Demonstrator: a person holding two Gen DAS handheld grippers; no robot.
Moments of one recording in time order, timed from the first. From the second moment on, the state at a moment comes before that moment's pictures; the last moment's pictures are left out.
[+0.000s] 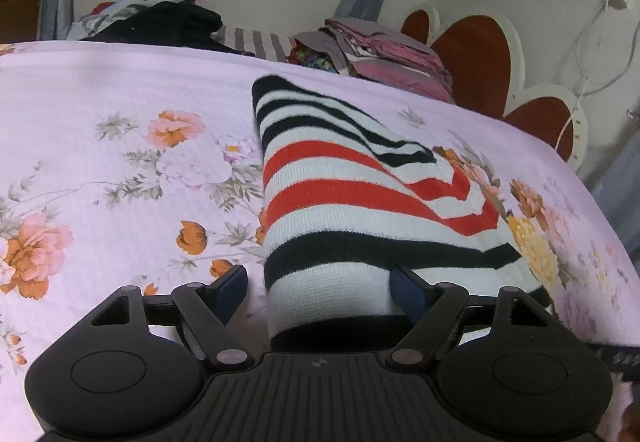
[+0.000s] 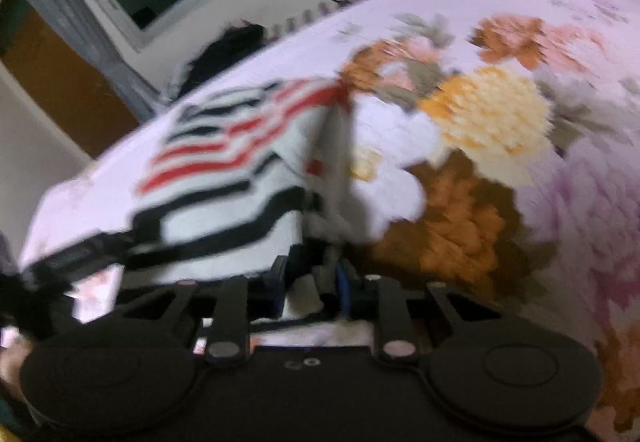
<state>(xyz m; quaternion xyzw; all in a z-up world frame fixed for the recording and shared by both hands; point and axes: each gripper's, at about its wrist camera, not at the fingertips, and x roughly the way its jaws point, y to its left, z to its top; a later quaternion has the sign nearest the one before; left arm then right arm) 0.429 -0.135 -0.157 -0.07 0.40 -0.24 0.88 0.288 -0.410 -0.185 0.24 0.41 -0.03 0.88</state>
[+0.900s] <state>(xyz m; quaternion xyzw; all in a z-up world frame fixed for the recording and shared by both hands) 0.439 -0.133 -0.147 -0.06 0.43 -0.27 0.86 0.340 -0.353 -0.165 0.06 0.39 -0.09 0.91</state>
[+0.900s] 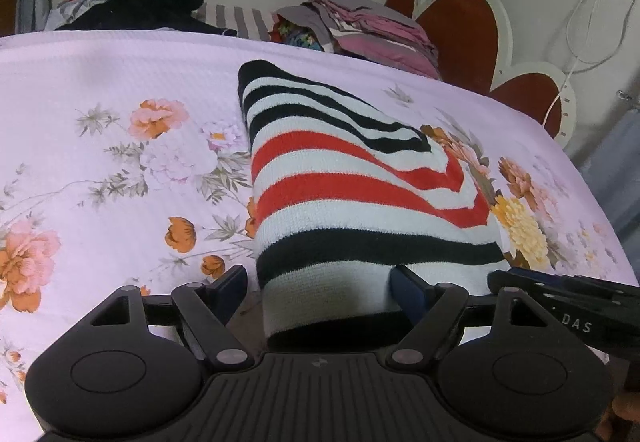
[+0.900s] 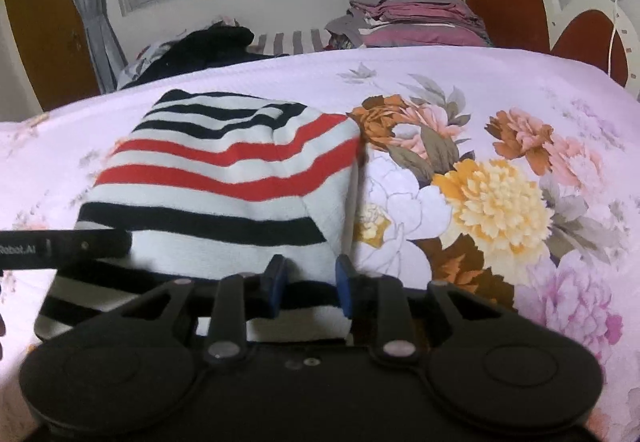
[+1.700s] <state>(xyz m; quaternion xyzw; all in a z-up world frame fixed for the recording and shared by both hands) 0.482 -0.169 -0.110 -0.05 0.41 -0.23 0.88 0.420 -0.367 -0.125 0.06 0.35 -0.04 0.93</state>
